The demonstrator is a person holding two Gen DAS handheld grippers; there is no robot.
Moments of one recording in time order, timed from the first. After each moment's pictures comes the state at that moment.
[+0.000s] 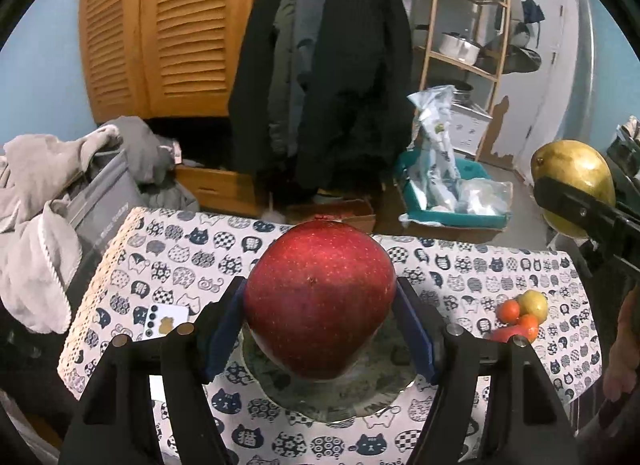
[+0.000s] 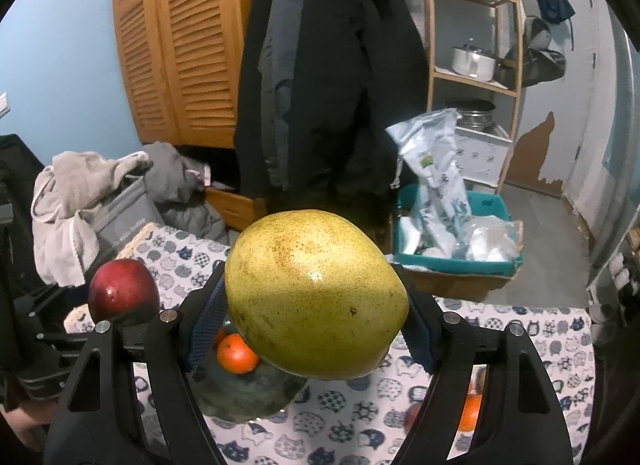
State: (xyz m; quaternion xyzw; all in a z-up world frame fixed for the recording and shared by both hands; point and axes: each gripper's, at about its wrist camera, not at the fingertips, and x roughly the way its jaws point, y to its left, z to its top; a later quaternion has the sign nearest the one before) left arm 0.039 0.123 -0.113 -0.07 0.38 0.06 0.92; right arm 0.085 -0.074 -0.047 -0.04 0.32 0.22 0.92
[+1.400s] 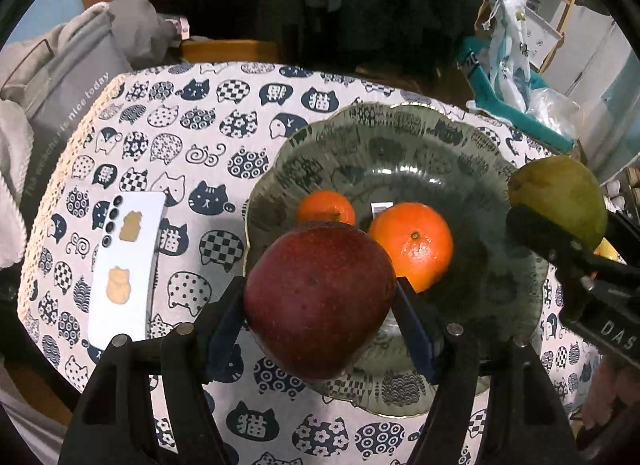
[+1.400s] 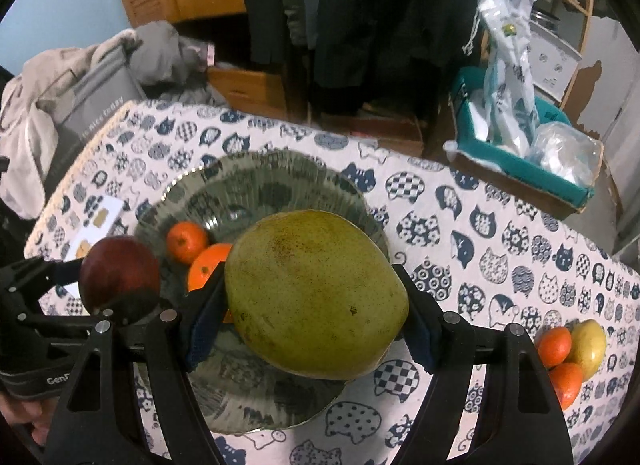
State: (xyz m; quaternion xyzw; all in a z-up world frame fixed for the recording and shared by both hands) left arm 0.082 0.158 -0.268 -0.10 0.55 0.09 0.82; right arm 0.130 -0.001 -0.222 -0.10 0.48 0.24 0.84
